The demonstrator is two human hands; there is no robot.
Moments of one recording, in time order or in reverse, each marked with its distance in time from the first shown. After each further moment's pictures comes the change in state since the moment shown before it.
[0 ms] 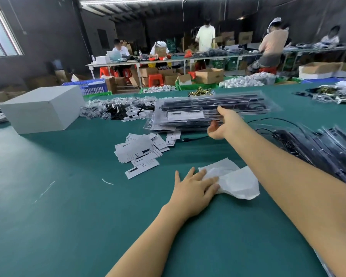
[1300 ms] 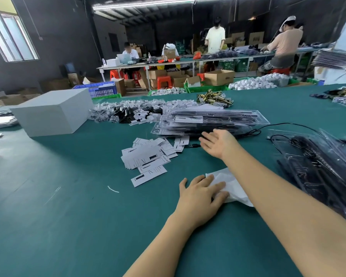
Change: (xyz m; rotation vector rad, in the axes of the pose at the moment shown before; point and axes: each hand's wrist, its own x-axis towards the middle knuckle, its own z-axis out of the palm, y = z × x) left_hand 0.008 -0.009 0.003 -0.052 0.112 -0.006; right_hand 0.064 0.045 -0.002 -0.136 -0.216 -0.066
